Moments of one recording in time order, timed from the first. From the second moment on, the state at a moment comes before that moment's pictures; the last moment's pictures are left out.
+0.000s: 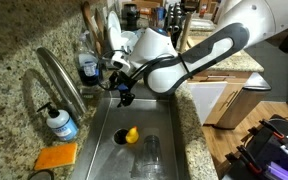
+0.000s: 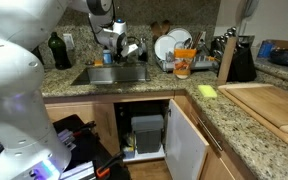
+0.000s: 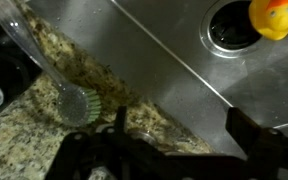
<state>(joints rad) 0.29 0.79 0.39 -1.55 -0.07 2.82 -1.09</state>
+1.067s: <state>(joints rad) 0.27 0.96 0.44 -1.33 -0.07 2.93 -0.87</state>
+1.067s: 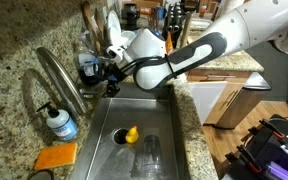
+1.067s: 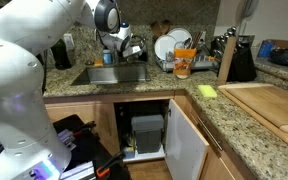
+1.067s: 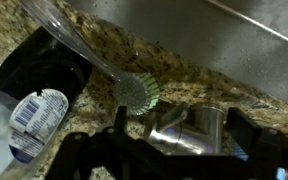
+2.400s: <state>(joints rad) 0.25 1.04 0.54 -1.26 -0.07 2.94 -0.81</state>
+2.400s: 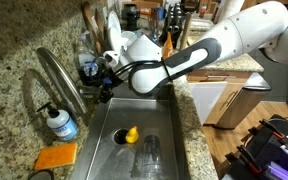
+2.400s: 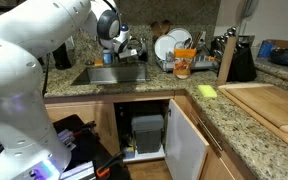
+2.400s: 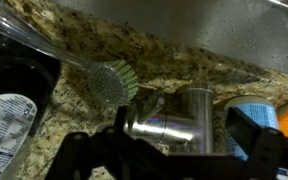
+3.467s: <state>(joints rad) 0.17 1.04 0.60 -1.30 -0.07 2.94 -0.82</state>
